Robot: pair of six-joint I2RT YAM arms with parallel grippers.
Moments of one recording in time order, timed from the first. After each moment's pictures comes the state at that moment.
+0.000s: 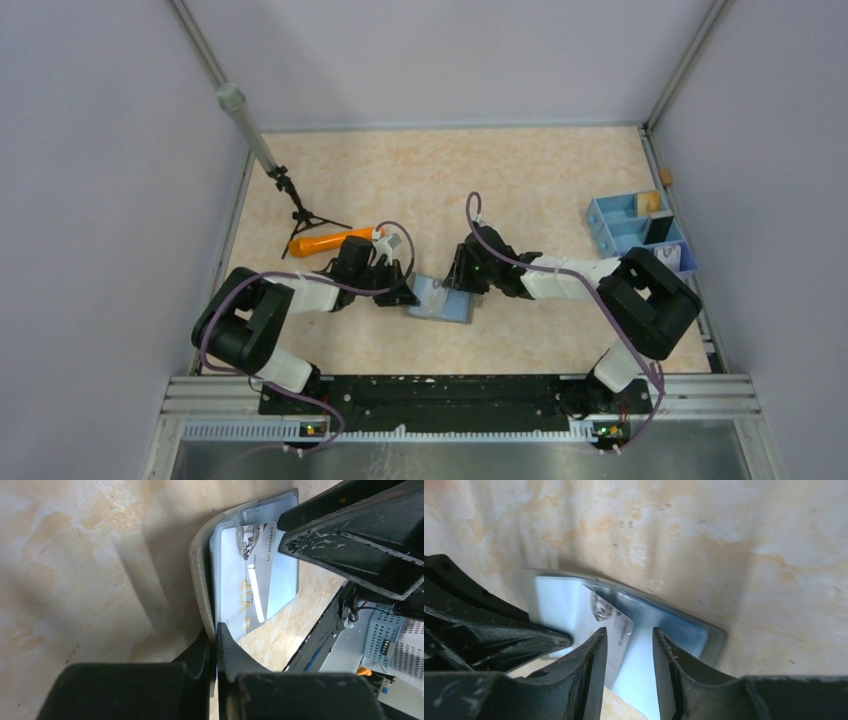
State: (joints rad) left arm -0.43 1.51 0.47 0.23 0.64 -0.54; right arm 0.80 1.64 0.78 0.04 -0.05 0.88
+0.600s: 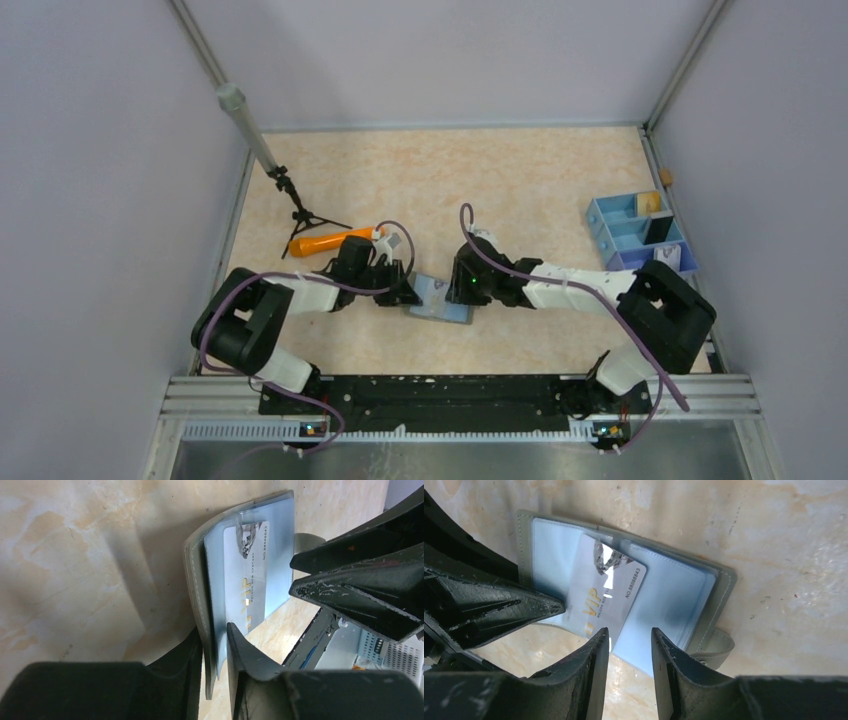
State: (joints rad) left arm -0.43 1.51 0.47 0.24 0.65 -0.56; right arm 0.90 1.53 0.80 -0.17 0.07 0.87
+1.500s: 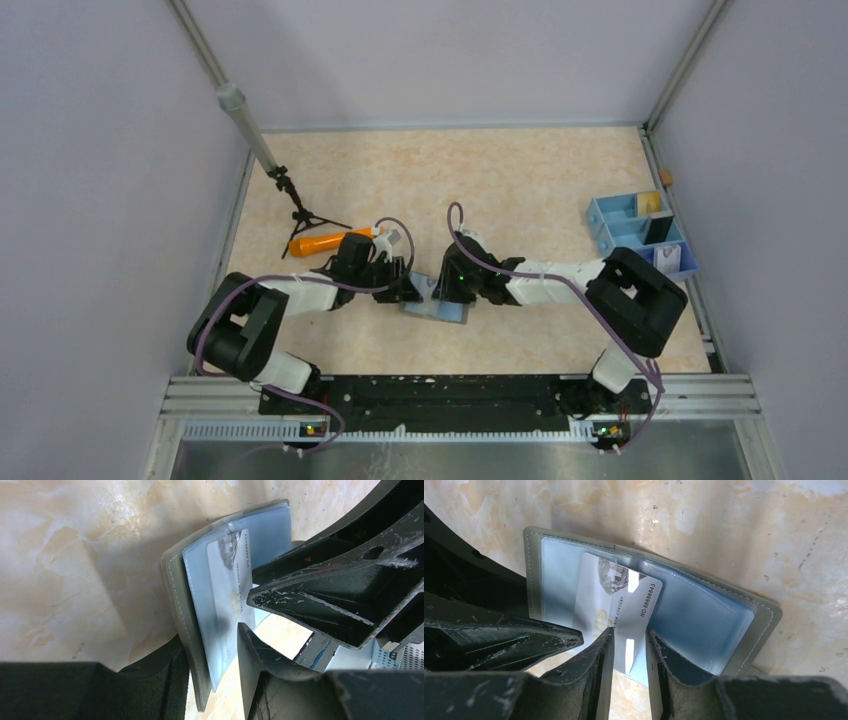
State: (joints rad) left arm -0.43 1.47 0.49 0.18 0.61 -0.52; right arm 0.92 1.67 0.84 -0.03 0.02 0.93
